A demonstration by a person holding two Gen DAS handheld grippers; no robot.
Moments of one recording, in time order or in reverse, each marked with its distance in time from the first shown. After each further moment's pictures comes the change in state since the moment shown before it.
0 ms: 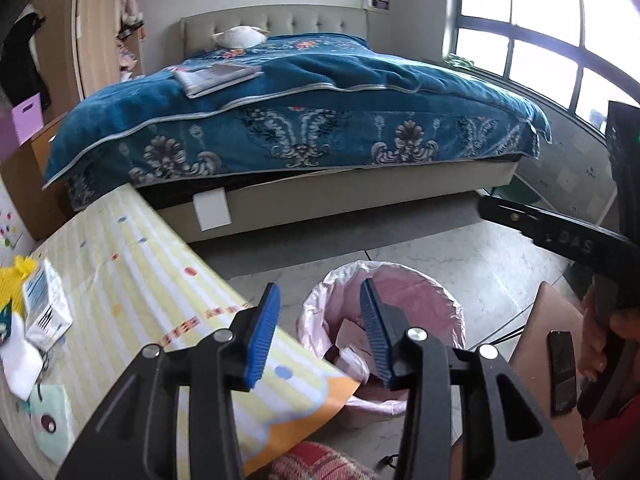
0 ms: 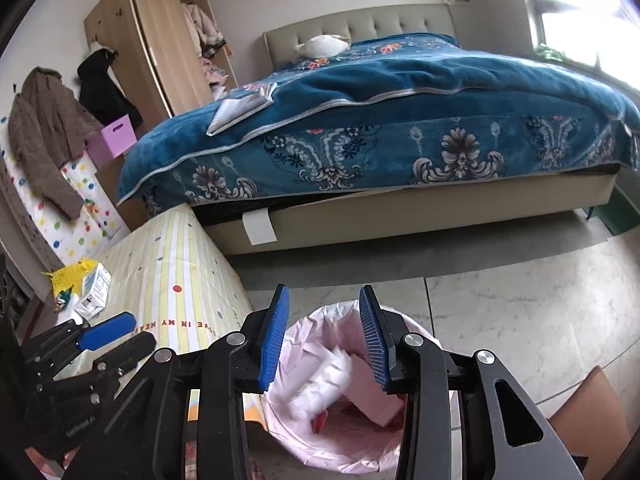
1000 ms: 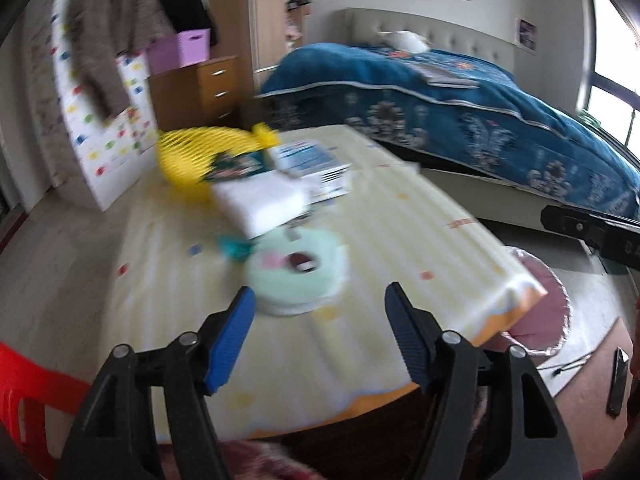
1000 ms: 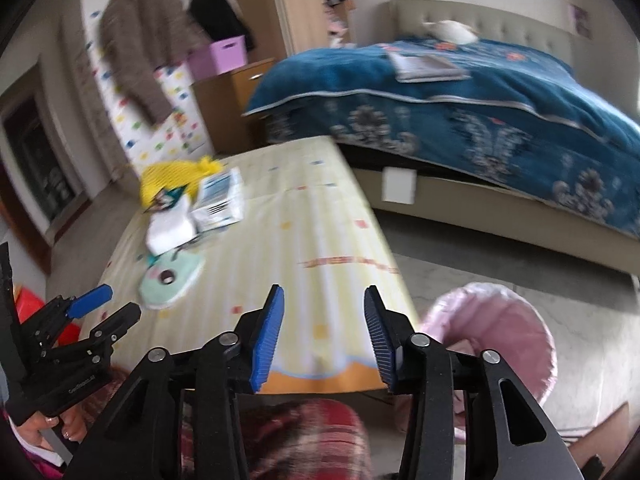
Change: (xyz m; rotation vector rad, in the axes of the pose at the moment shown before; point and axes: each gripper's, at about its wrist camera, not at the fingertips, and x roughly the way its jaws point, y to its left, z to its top) left arm -0.140 0.176 -0.138 -0.341 -0.008 0.401; right arm 0.005 0.225 -0.054 -0.365 0.161 0.221
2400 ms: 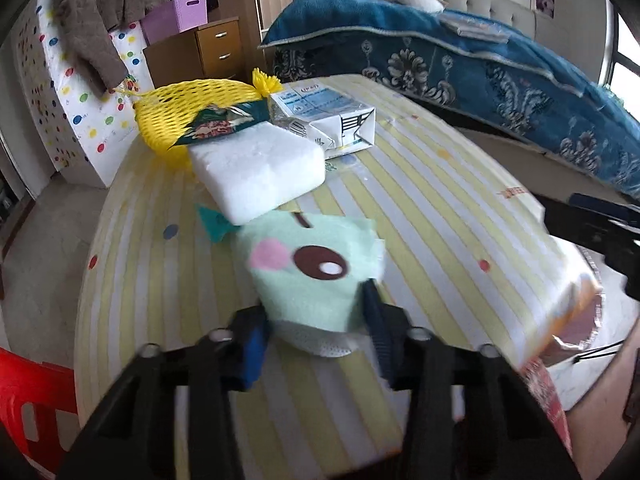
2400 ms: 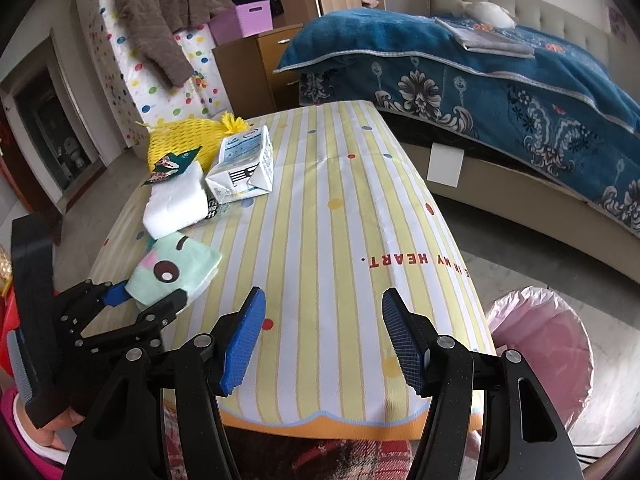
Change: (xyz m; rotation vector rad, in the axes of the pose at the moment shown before) left arm 0.055 0.001 0.004 0.024 0.140 0.027; right arm 0.060 0.025 0.004 -0.026 0.077 0.048
